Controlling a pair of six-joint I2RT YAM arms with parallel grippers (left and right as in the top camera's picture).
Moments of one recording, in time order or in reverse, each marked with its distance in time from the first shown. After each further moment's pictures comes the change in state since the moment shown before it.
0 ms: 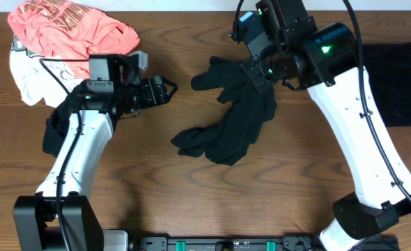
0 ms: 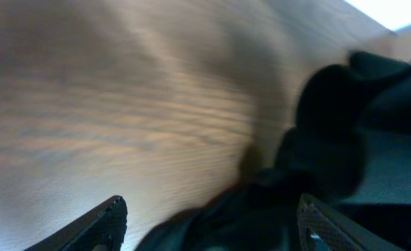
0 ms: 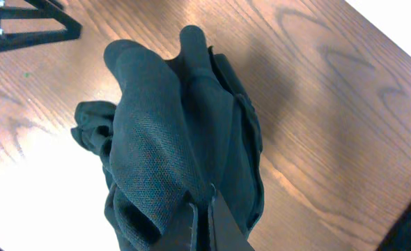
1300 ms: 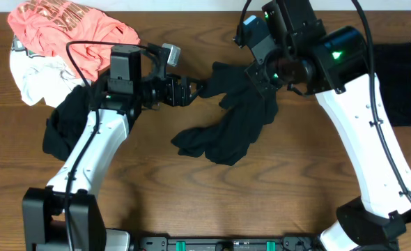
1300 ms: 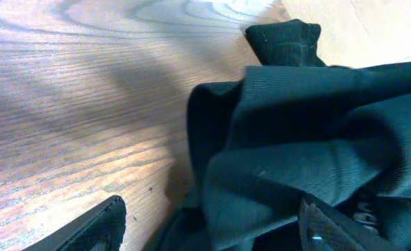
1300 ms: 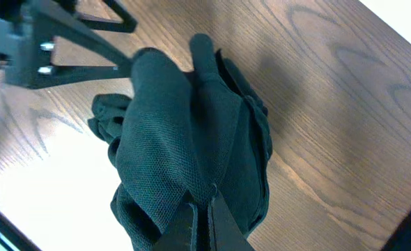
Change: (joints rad) left arm -0.119 0.025 0.000 0.212 0.204 0.123; right arm 0.000 -0.039 0.005 -0.042 -0.037 0.000
